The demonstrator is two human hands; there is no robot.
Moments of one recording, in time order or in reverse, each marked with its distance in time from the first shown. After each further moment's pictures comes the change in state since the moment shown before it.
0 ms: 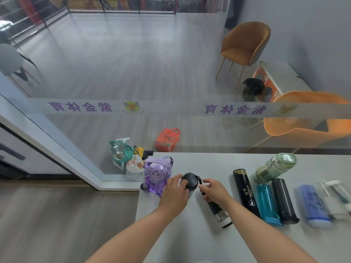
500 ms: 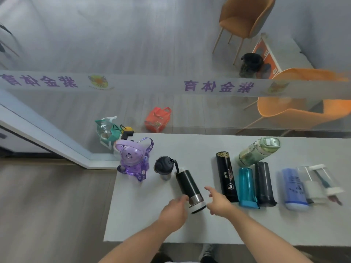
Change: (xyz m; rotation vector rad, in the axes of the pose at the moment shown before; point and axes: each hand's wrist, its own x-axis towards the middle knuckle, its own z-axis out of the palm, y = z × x) left_hand -0.051 0.083 0.100 -0.203 -0.553 -0.308; right_hand -0.020 0.116 -0.068 -0.404 -0.196 0.172
